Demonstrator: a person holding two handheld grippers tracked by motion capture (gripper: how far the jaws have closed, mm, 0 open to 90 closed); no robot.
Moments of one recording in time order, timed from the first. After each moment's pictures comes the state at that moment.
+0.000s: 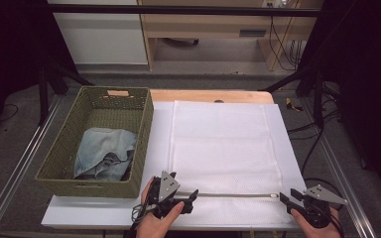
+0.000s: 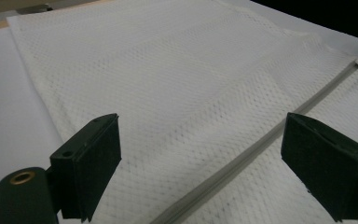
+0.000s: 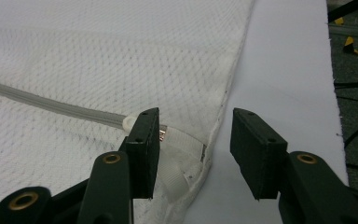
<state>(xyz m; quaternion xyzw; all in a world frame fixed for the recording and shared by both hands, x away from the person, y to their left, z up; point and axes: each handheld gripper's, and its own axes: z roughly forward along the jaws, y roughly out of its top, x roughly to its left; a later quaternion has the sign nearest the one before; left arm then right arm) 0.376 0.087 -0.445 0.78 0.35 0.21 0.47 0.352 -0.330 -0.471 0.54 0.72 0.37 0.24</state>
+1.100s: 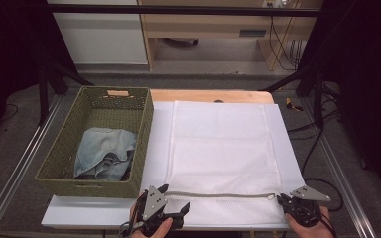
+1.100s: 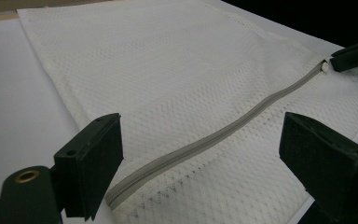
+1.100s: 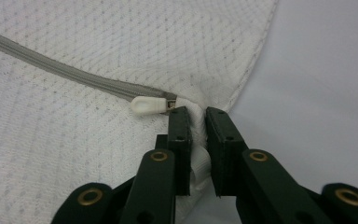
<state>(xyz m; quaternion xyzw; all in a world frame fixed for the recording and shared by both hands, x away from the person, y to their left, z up) 0.344 0.111 -0.449 0.76 0.37 0.20 0.50 0.356 -0.311 -0.478 0.52 0.76 0.30 0.23</state>
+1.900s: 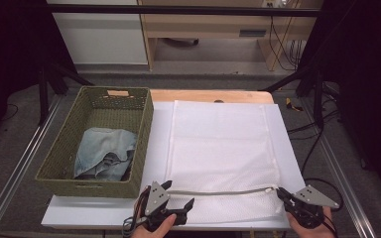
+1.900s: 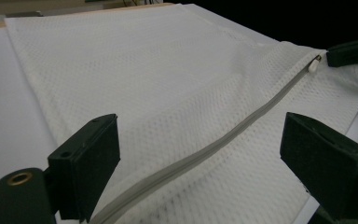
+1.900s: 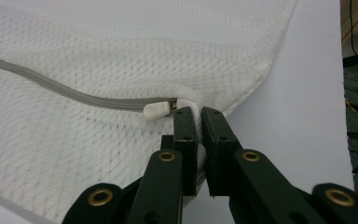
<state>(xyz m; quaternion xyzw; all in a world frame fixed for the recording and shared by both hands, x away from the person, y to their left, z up) 0.359 0.095 -0.440 0.76 0.36 0.19 0.52 0.348 -0.307 -0.461 0.46 0.75 0.38 0.29</state>
